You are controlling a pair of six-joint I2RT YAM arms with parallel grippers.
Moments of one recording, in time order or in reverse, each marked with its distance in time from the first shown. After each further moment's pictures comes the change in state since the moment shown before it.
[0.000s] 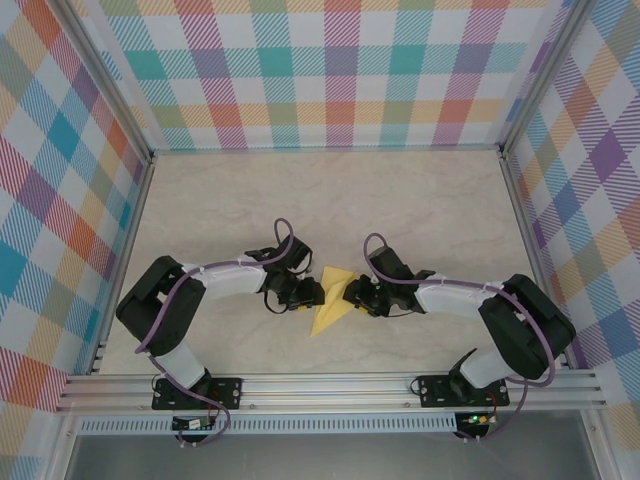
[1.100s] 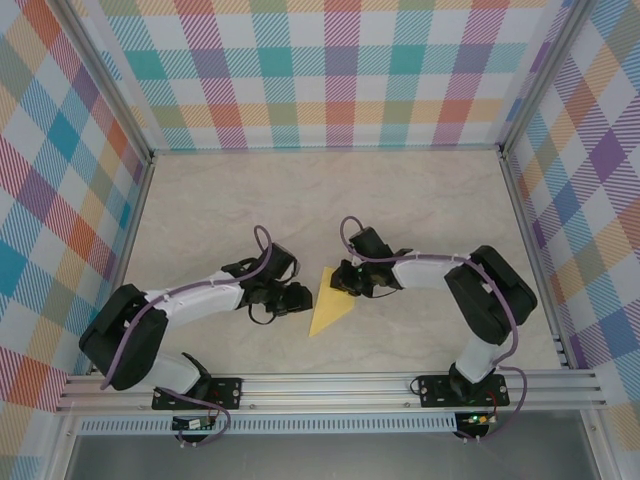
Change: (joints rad) left arm -0.002 -0.232 -0.145 0.003 -0.051 -0.056; right arm -0.023 0.232 0.234 -0.011 -0.073 -0.185
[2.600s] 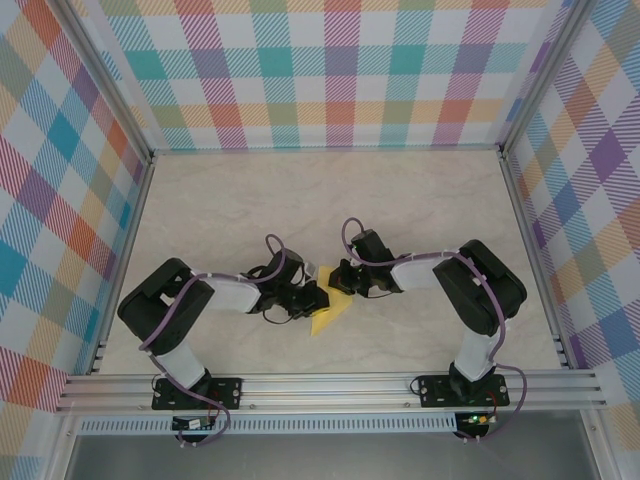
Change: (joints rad) left arm -0.014 0.238 -0.102 0.548 0.241 -0.226; right arm -0.021 0.096 -0.048 0.227 -0.074 0.053
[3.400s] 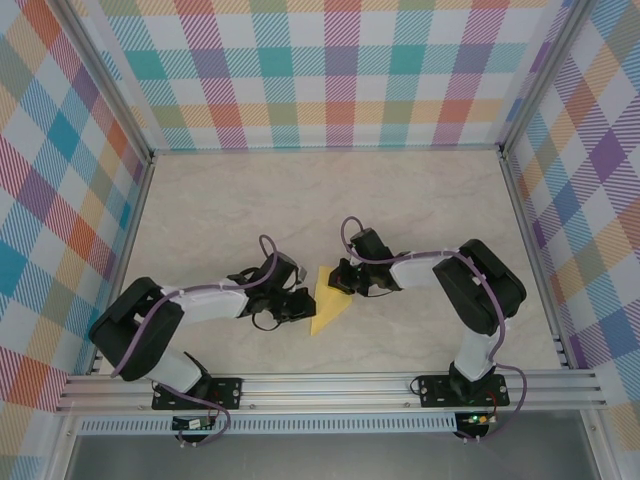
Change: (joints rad) left arm -0.014 -0.206 -0.003 -0.301 -0.136 0.159; right arm 0.000 0.003 0.020 -0.035 -0.002 0.000
